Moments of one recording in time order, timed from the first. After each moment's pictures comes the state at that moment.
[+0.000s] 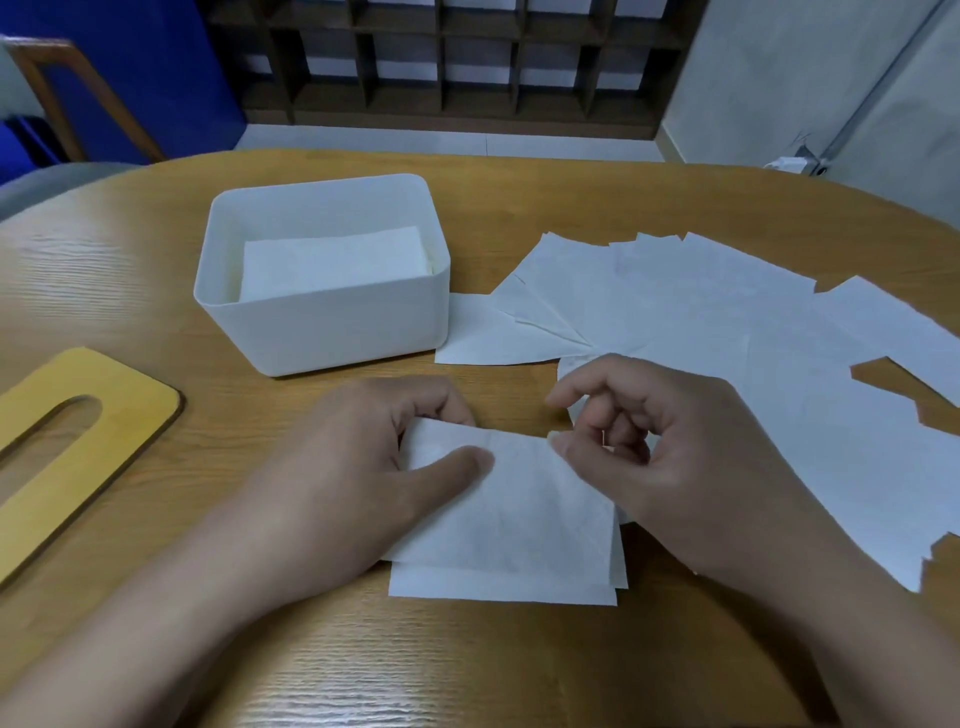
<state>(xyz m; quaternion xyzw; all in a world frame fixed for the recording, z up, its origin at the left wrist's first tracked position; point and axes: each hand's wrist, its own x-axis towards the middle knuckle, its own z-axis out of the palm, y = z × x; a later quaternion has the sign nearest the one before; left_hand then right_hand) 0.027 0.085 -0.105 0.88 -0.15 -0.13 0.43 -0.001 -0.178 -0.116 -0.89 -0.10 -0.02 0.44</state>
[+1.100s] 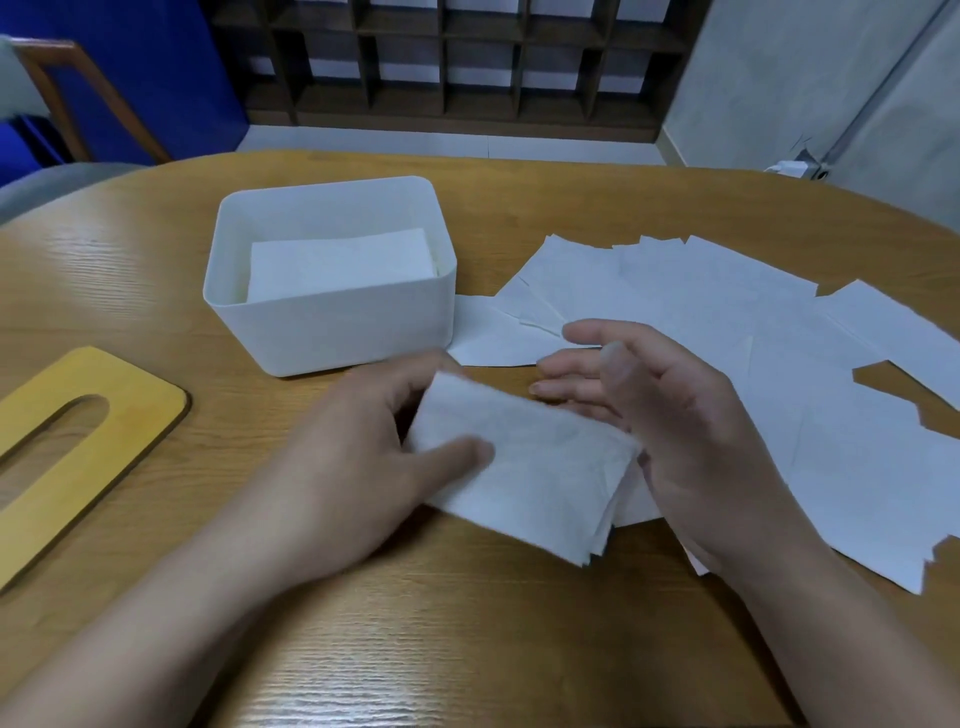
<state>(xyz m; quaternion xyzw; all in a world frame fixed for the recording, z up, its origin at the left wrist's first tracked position) 0.034 0.083 -0.109 0.85 -0.14 -0.11 0.50 0.009 -0.167 -0.121 -0.76 -0.02 -0.01 0.65</state>
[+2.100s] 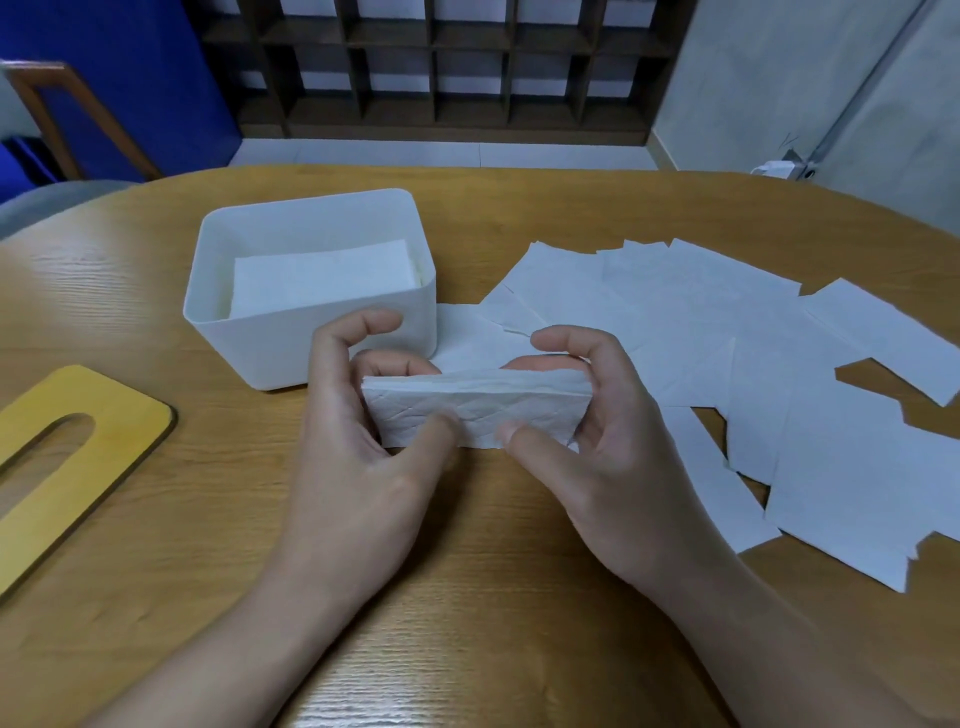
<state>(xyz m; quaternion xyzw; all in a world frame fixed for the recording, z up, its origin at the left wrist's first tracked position) 0.026 0.051 -0.140 0.71 -0.06 0.07 0.69 0.003 -0.140 -0.131 -0.78 -0.02 -0.03 0.63</state>
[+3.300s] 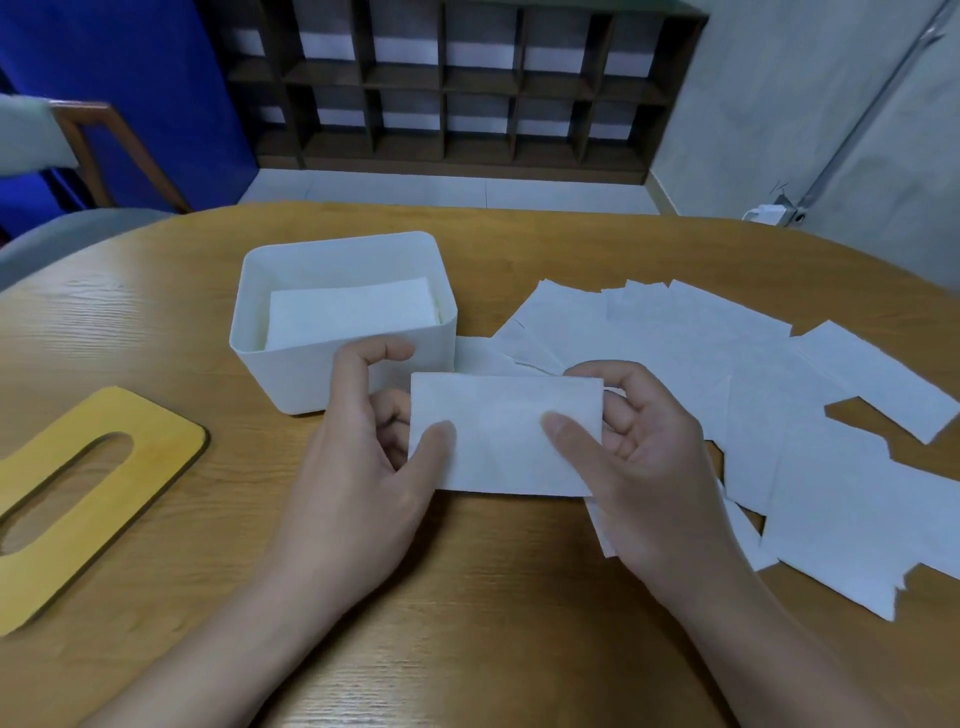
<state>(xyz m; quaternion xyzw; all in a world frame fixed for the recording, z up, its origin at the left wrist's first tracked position) 0.031 0.073 -0.132 0.80 -0.07 0.07 0.59 0.004 -0.143 -0.119 -0.74 0.04 -0.06 0.67</state>
